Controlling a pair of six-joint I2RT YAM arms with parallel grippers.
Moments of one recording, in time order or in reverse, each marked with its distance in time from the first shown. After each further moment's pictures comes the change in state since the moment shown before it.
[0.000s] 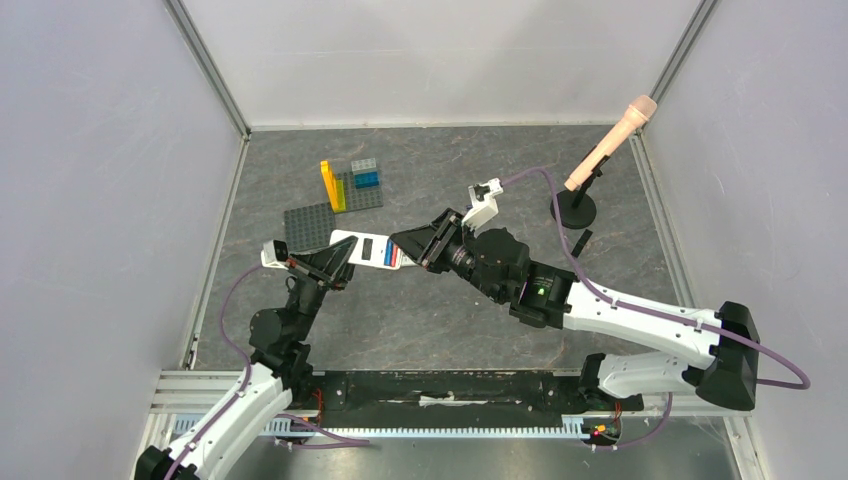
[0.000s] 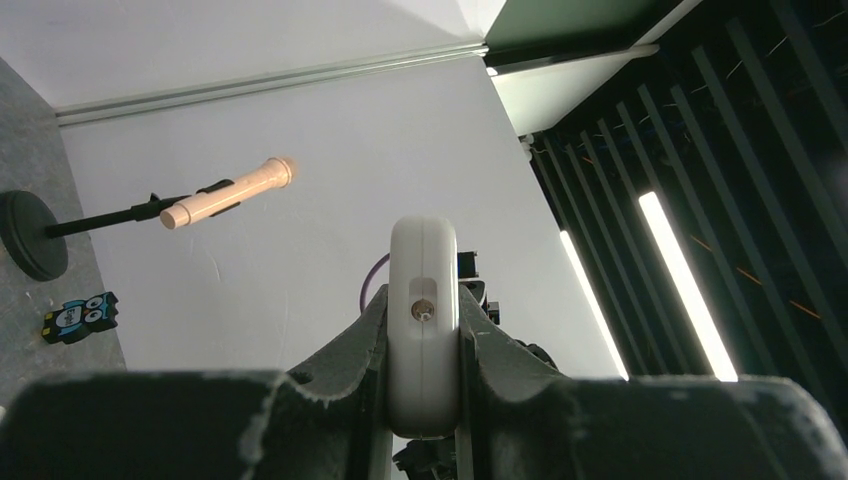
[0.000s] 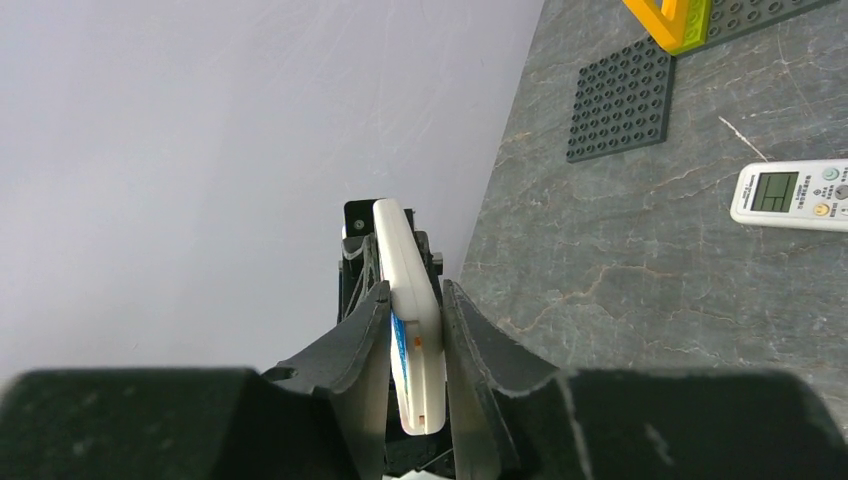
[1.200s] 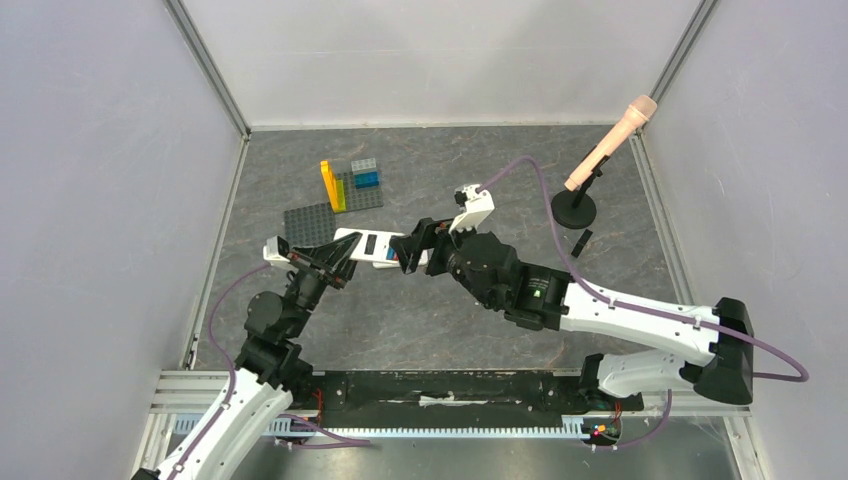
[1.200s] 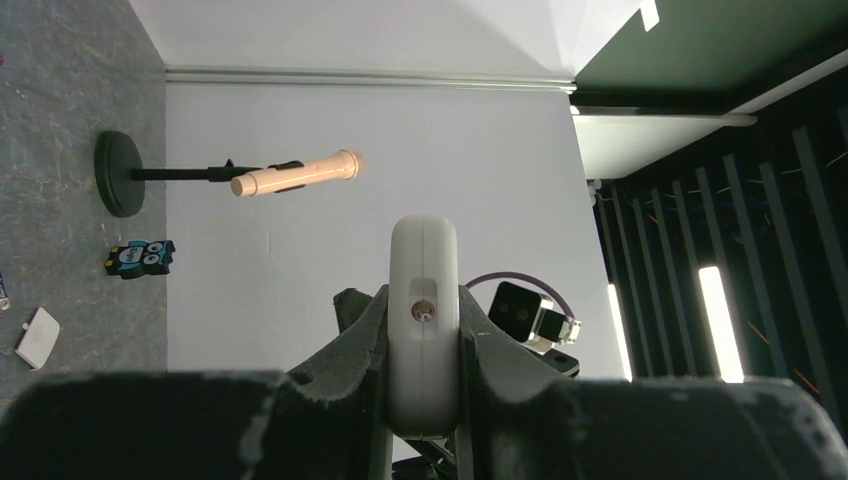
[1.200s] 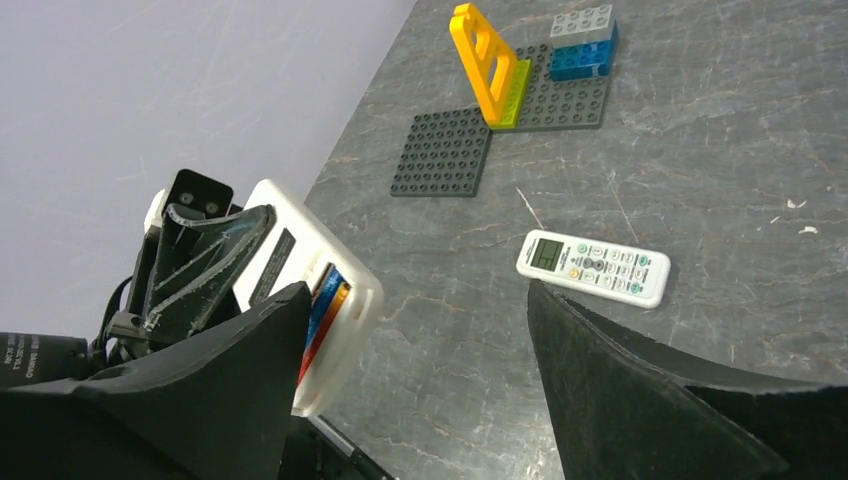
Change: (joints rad) left arm 0.001 -0.096 0.172 -0.521 -0.006 -0.074; right arm 0.063 0.042 0.075 -0.136 0.232 -0.457
